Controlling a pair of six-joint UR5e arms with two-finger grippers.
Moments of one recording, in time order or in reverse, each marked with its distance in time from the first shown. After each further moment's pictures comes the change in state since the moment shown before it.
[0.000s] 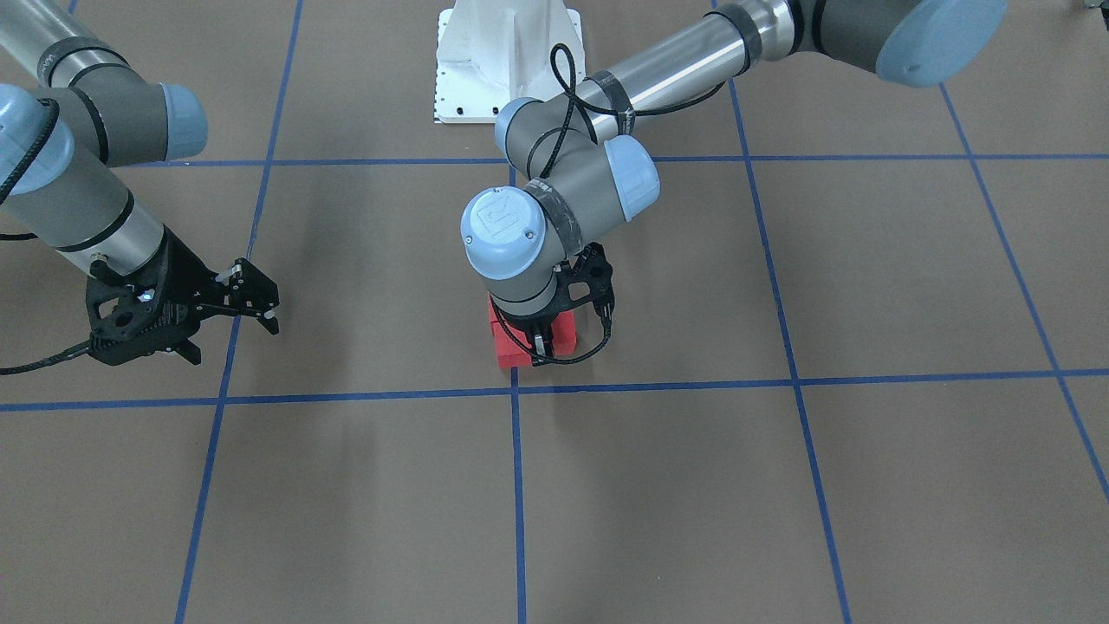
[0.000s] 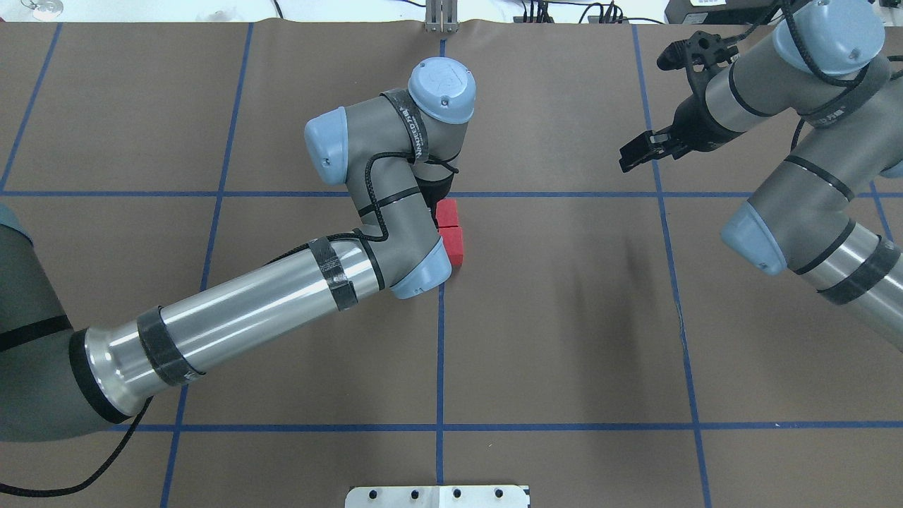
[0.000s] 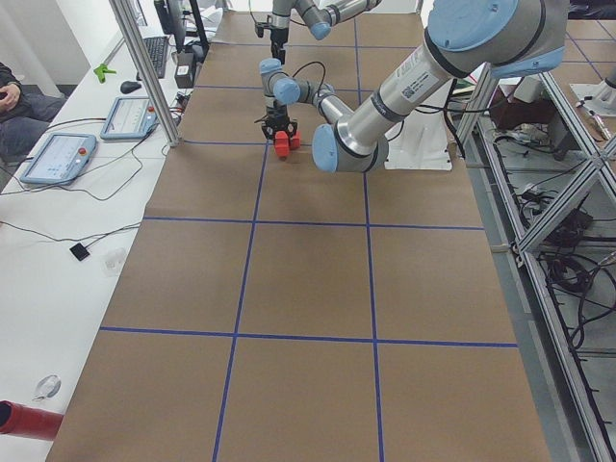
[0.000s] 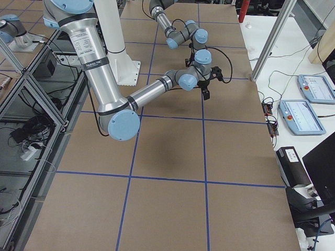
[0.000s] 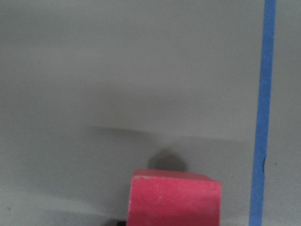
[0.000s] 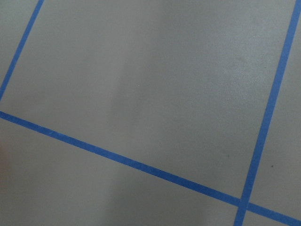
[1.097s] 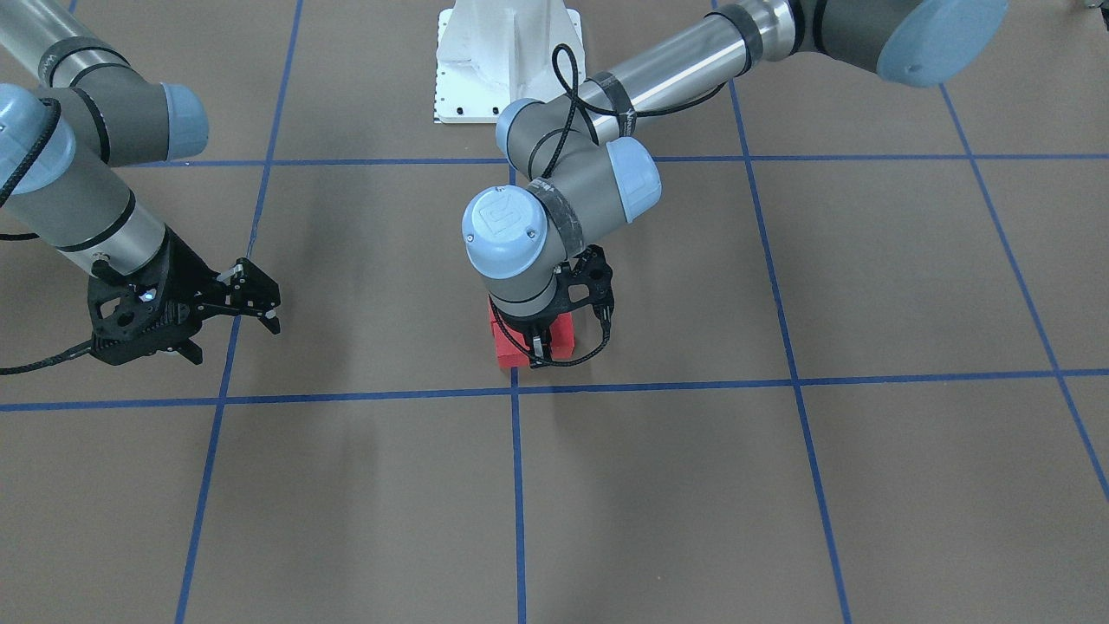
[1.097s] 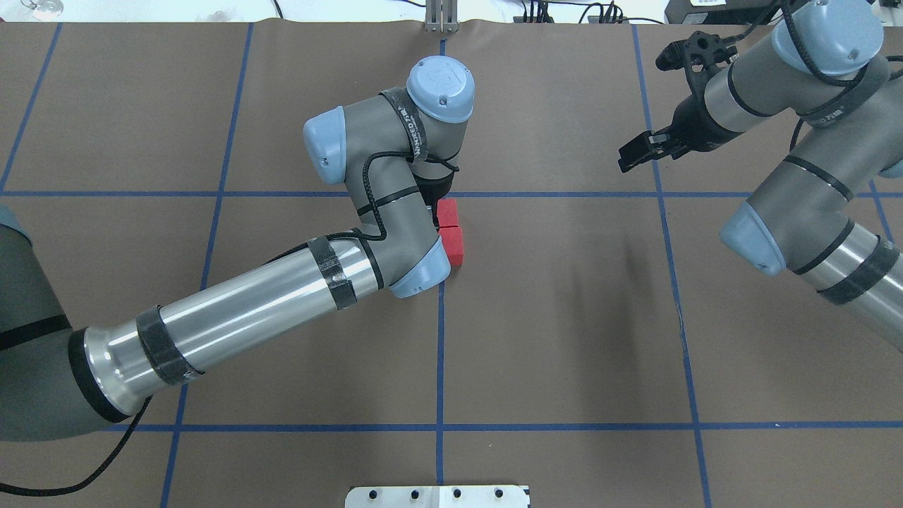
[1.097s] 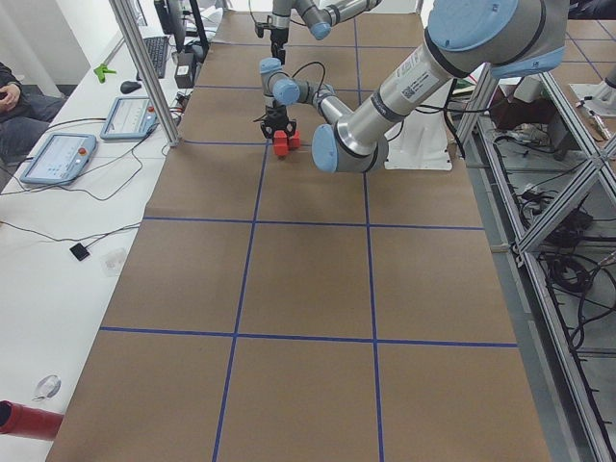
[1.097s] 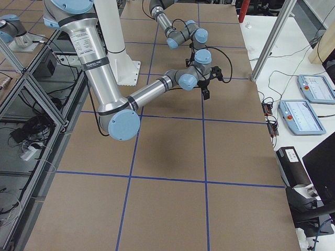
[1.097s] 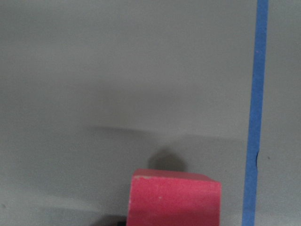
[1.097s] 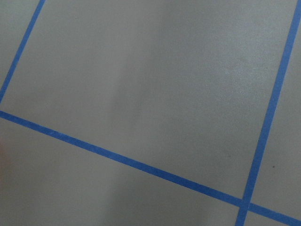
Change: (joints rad) left arm -0.002 0.001 0.001 -0.022 0.005 0.005; right arm -0.001 0.001 0.000 0.000 0.000 0.000
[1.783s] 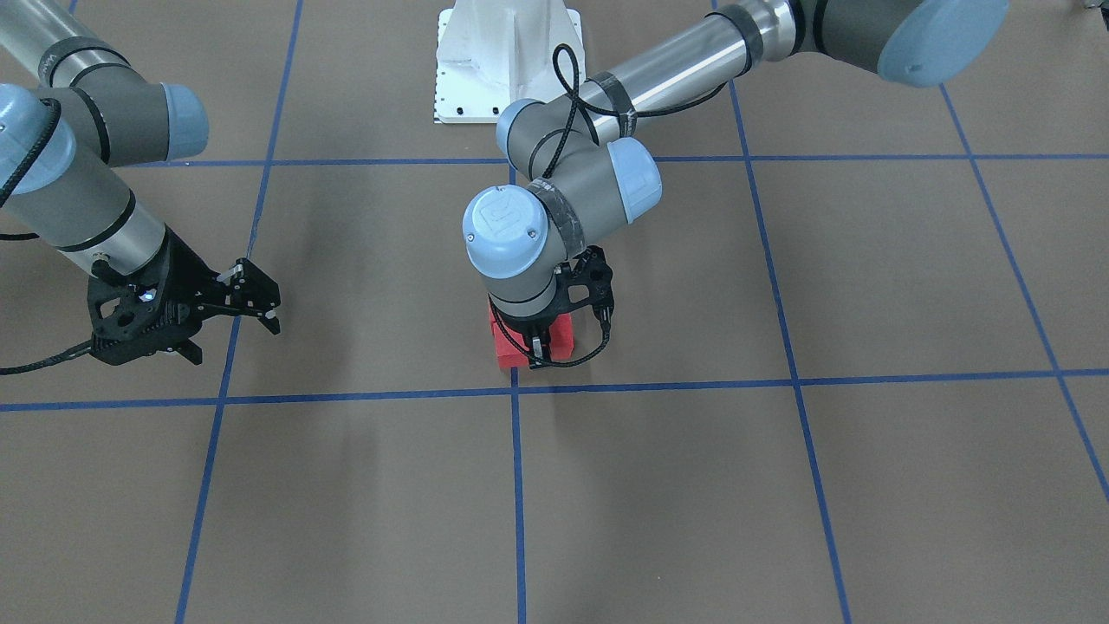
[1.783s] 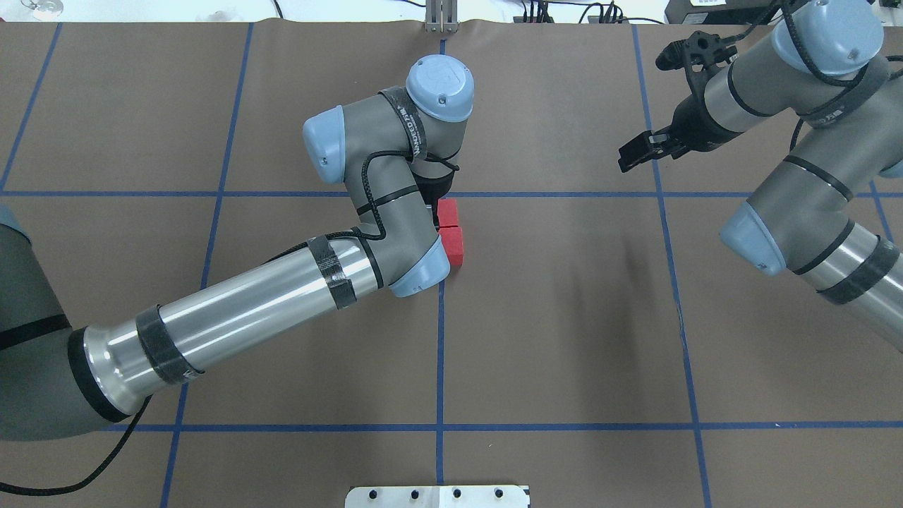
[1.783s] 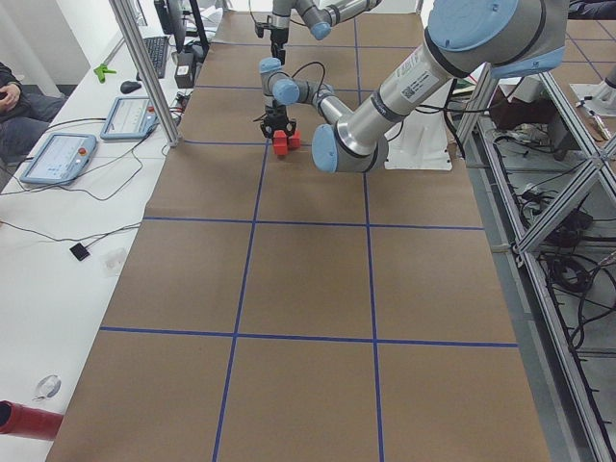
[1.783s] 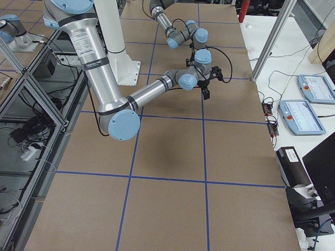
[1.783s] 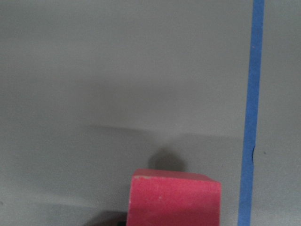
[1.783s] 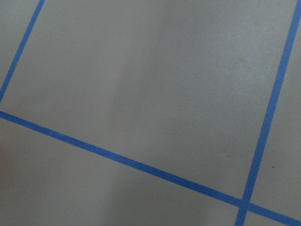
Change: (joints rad) left arm -0.001 0.000 0.000 -0.005 0.000 0.003; right arm 0.000 0.000 0.001 0.000 -0.002 0.000
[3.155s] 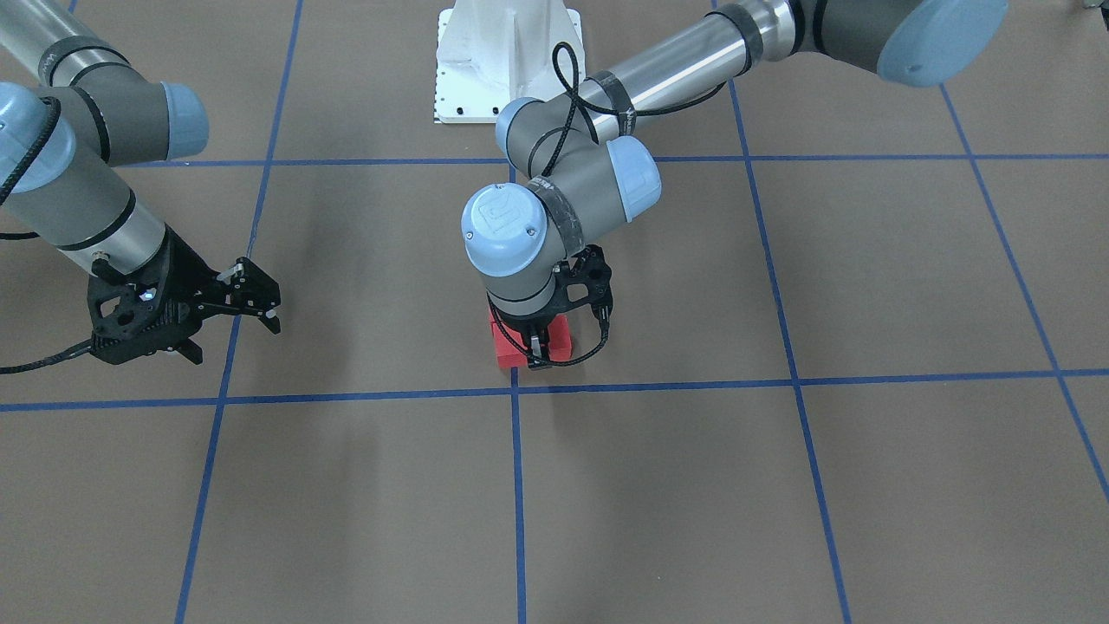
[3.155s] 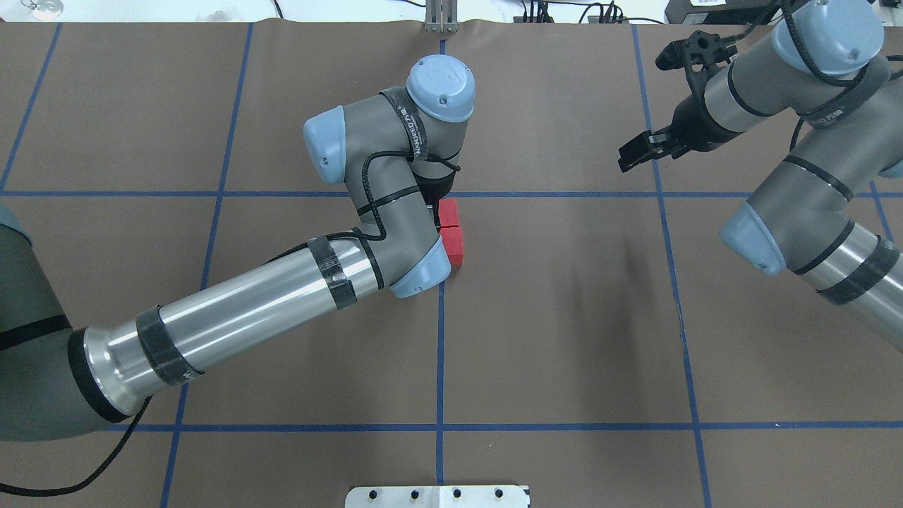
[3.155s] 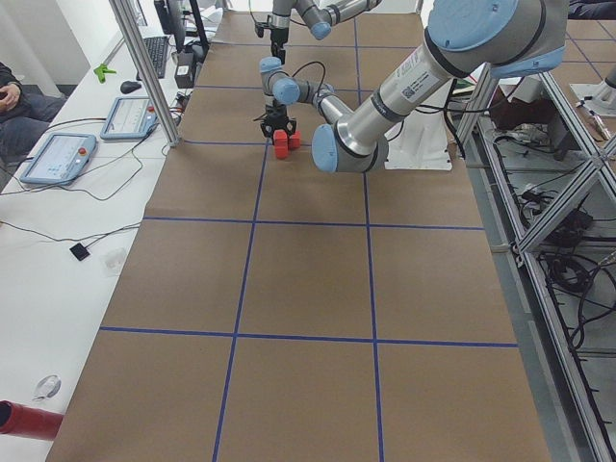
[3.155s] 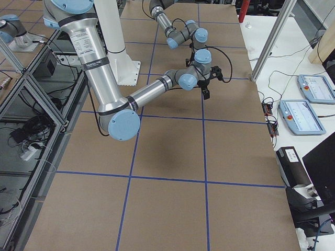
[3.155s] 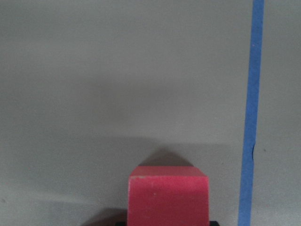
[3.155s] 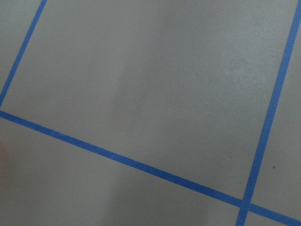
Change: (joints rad) left arm 0.001 0.000 -0.004 0.002 0.000 0.002; right arm 0.000 0.000 0.001 0.000 0.000 0.000
